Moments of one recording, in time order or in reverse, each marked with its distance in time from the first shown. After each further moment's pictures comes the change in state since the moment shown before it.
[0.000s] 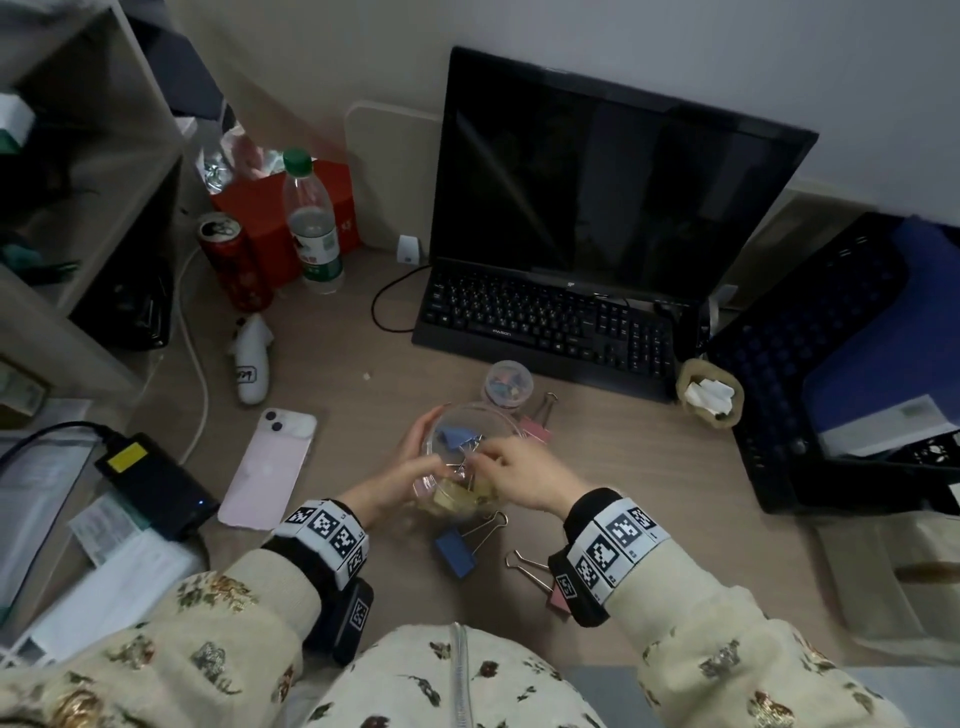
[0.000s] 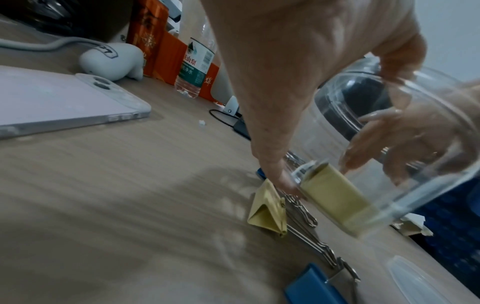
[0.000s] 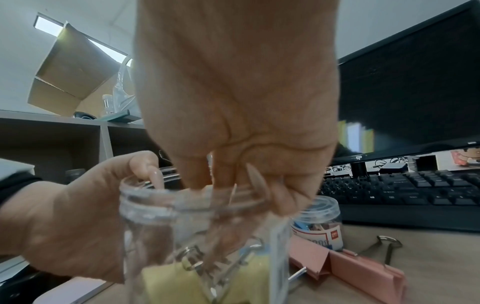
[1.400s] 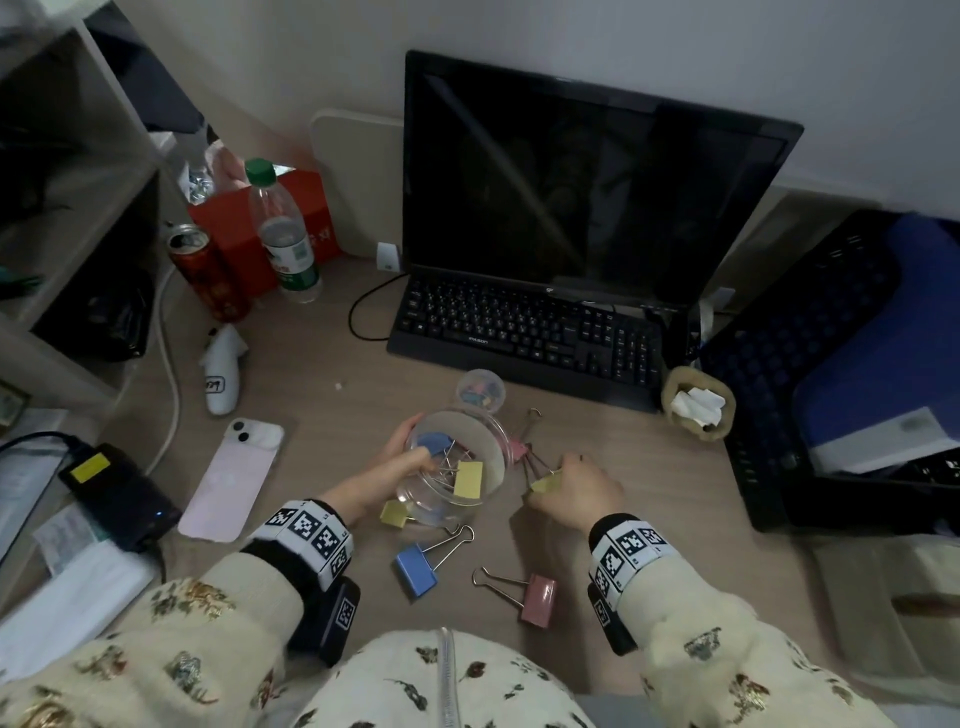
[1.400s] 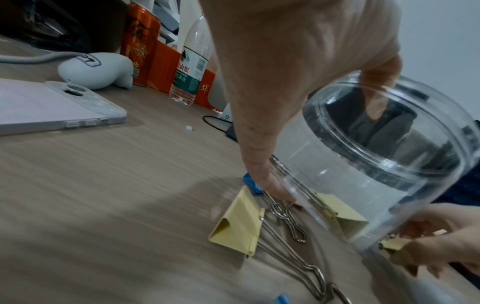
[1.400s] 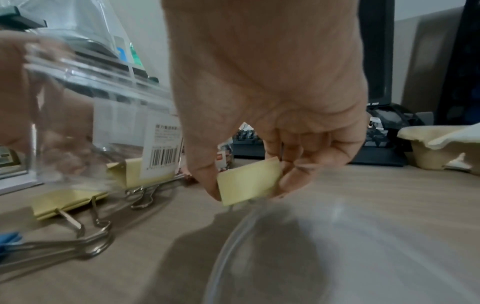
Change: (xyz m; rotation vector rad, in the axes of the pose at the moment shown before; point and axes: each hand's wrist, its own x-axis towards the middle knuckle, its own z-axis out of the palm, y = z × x) left_hand 0.013 0.024 0.035 0.231 0.136 -0.147; right_hand -0.010 0.119 -0.008 -0.198 0.132 0.508
